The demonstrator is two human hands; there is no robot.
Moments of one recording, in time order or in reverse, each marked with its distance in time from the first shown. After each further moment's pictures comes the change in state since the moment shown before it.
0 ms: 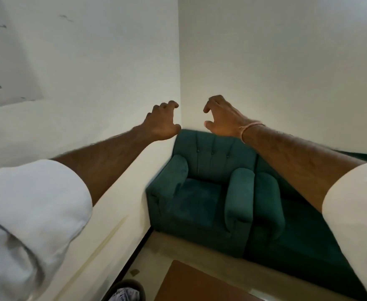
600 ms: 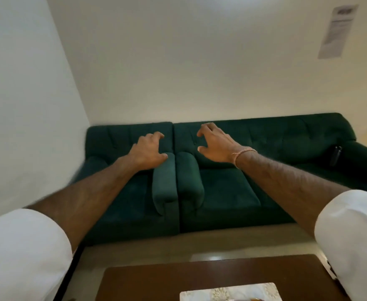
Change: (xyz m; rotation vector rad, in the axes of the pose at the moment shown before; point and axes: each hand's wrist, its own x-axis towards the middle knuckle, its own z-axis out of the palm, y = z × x) left_hand -0.044 0.229 0.157 -0.143 -0.351 0.245; right_hand -0.244 0.179 -0.035 -0.058 -0.077 0.493
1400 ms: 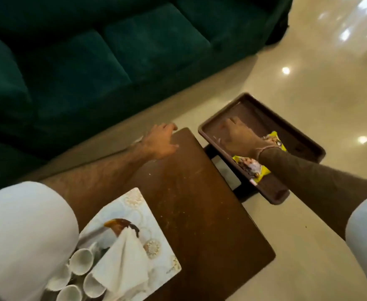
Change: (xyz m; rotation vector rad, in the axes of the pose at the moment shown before) left_hand 0.003 0.445 0.653 -0.047 -0.750 0.419; right_hand -0.395 0.627 0.222 0.112 -0.352 0.829
